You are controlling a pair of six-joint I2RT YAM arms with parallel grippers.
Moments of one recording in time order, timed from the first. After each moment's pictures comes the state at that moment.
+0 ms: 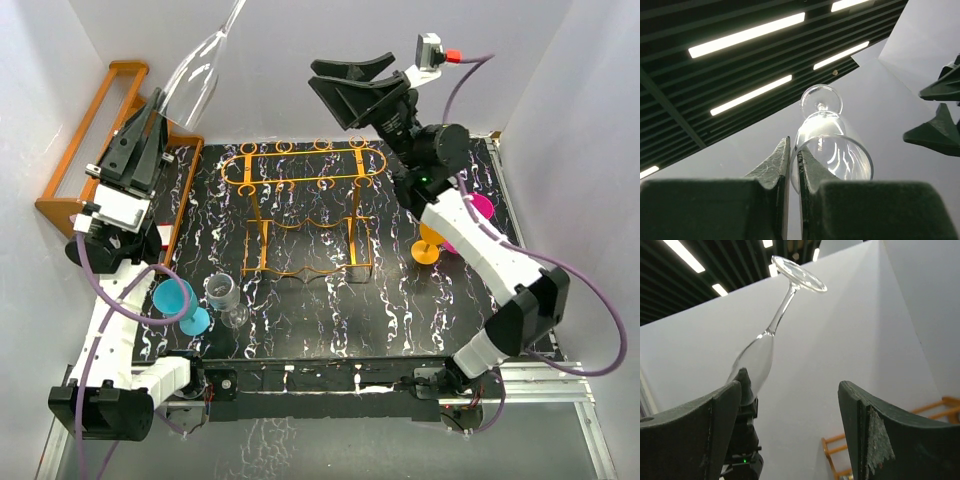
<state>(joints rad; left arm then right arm) -0.04 1.06 1.18 1.21 0.57 0.07 0.54 1.52 1.59 0.79 -0.40 0.95</state>
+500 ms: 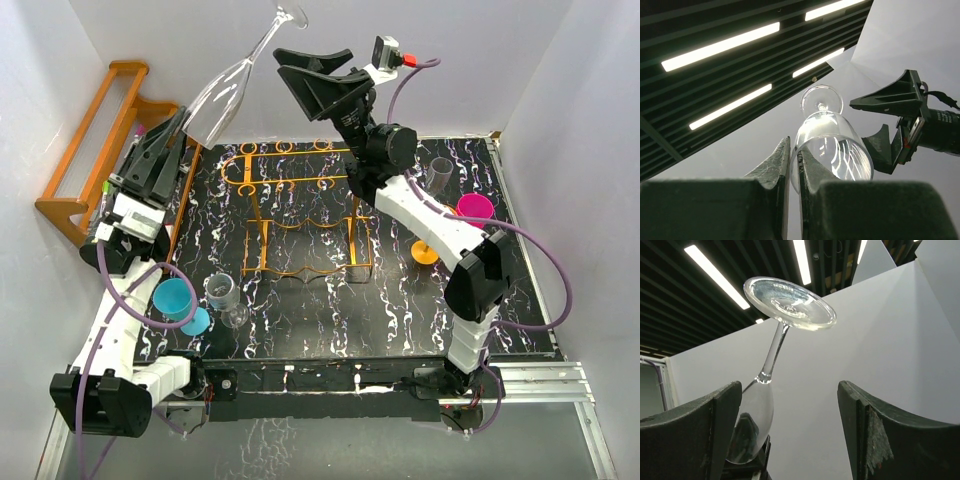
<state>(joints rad) -0.06 1.08 1.08 1.36 0.68 0.06 0.65 1.84 1.80 1.12 -0.27 1.05</state>
